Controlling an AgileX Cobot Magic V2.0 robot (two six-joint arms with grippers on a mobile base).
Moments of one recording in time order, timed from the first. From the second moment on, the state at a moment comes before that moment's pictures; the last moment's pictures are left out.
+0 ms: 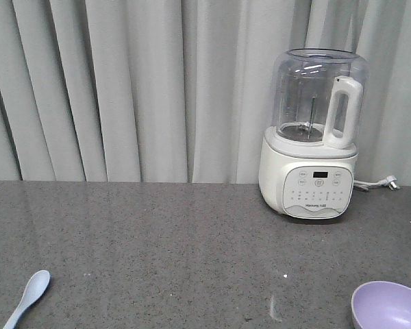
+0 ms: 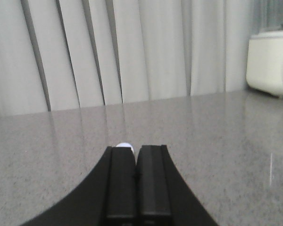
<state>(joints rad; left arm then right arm) -0.14 -0.01 0.02 -0.01 -0.01 0.04 0.14 -0.01 0.03 -0.10 0.16 0.00</state>
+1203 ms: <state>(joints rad) -0.14 0.78 -0.74 -0.01 -0.04 0.01 0.14 0.67 -0.73 -0.12 0.05 0.03</state>
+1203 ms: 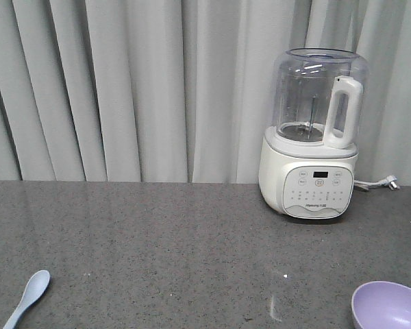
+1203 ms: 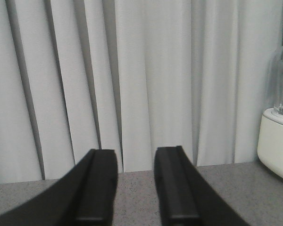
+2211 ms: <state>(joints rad) -0.14 1.50 -1.16 0.11 0.79 -0.02 0.14 0.67 -0.73 -0.12 0.10 0.04</state>
